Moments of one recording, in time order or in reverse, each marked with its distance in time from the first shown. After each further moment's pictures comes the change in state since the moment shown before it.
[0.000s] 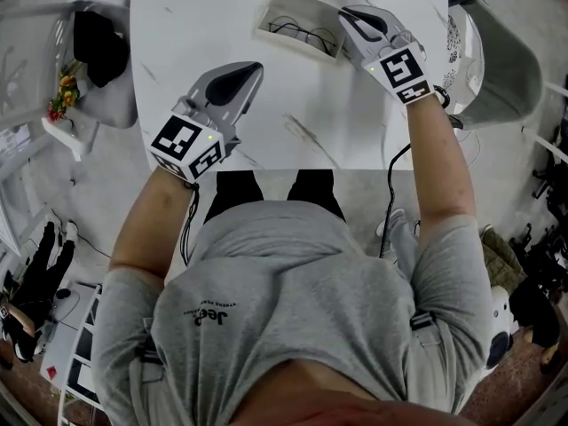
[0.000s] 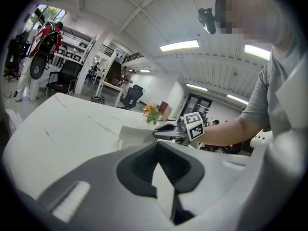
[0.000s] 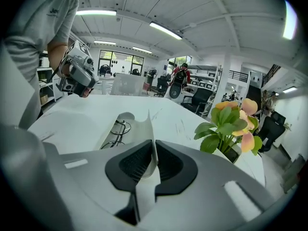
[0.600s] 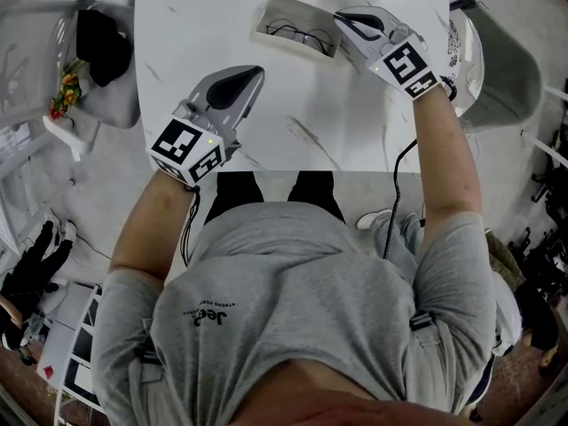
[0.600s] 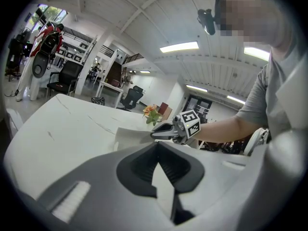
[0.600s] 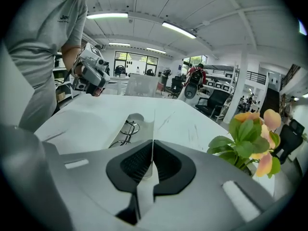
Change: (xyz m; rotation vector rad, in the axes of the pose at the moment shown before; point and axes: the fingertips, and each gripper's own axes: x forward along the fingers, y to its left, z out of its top) left arm -0.008 -0.003 0.003 -0.007 -0.014 0.000; right arm 0.007 0.015 0.013 -0.081 -0.003 0.172
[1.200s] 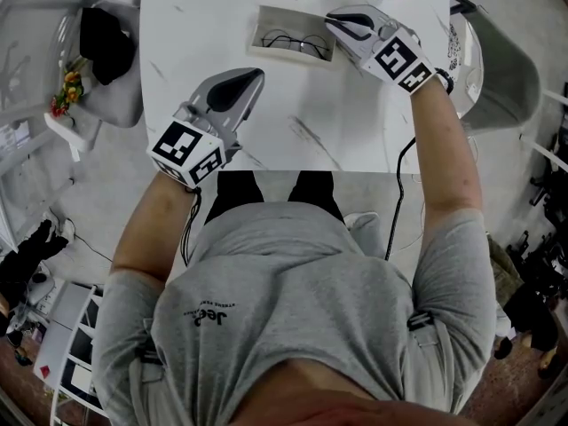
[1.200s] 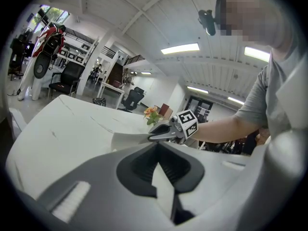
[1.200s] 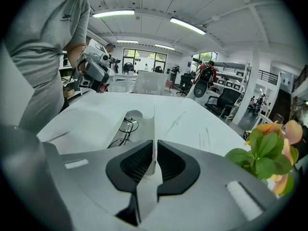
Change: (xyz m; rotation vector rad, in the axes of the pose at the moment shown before) left arm -0.009 -0.002 0.001 -0.004 -0.015 0.011; right arm 0.016 0.015 0.007 -0.053 0.040 0.099
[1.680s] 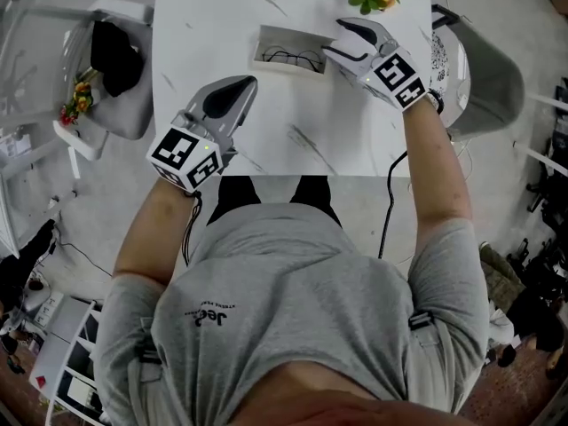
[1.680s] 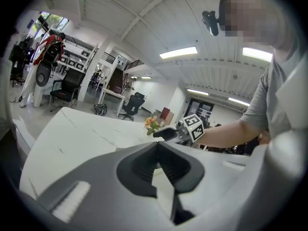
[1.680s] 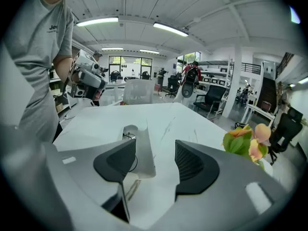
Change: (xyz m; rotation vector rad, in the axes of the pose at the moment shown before) left arm -0.021 -0.007 0.038 0.026 -0.044 0.023; right arm -0.036 -0.006 0.025 0.151 -0.041 -0.096
